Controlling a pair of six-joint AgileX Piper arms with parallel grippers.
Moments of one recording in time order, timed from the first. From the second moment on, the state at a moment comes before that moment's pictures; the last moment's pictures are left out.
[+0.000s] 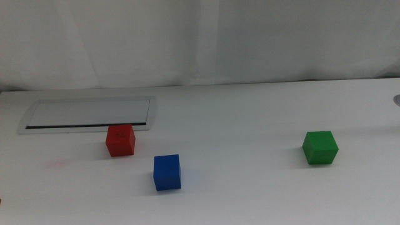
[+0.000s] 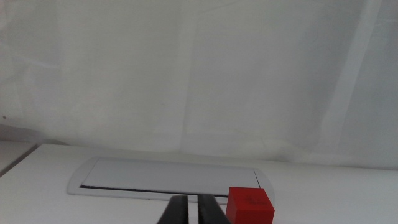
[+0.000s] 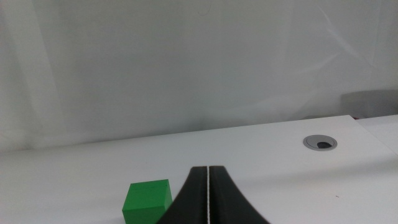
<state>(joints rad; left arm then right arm) 0.03 0.00 0.00 0.02 0.14 -0.15 0.06 0.03 -0.01 0.31 0.11 -0.23</state>
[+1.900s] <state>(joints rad) 0.02 0.71 -0.78 -0.10 0.50 -0.07 0.06 0.03 -0.01 0.38 0.09 -0.23</state>
